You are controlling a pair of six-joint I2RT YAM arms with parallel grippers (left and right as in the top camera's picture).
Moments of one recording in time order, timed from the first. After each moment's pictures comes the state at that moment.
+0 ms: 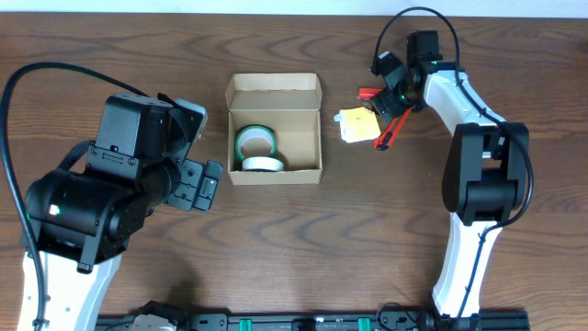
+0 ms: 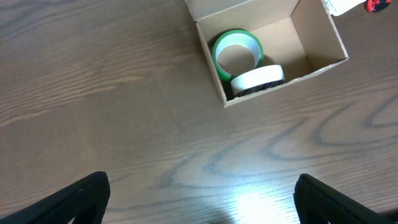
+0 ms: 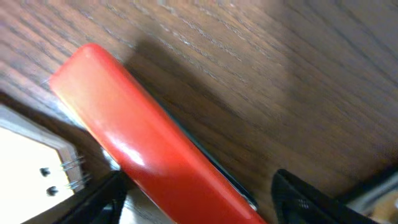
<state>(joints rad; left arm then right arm) -0.31 1.18 1.58 -1.42 -0.06 0.06 0.04 2.28 1.71 -0.63 -0.15 -0.54</state>
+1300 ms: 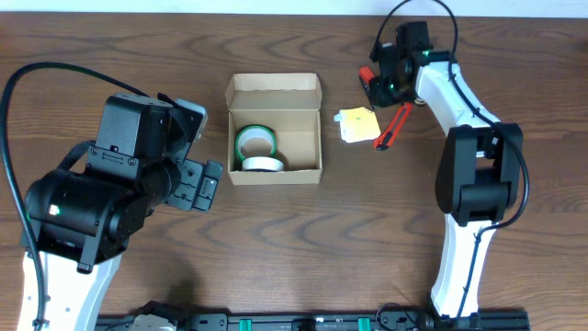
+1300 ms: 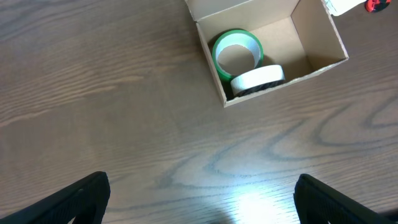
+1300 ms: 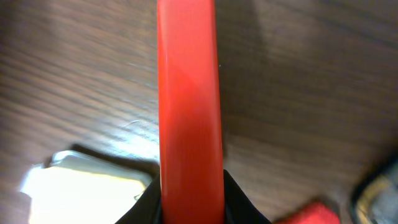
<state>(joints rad) -0.31 1.18 1.58 -1.42 -0.06 0.06 0.09 2.27 1.84 -0.78 -0.16 -0.16</state>
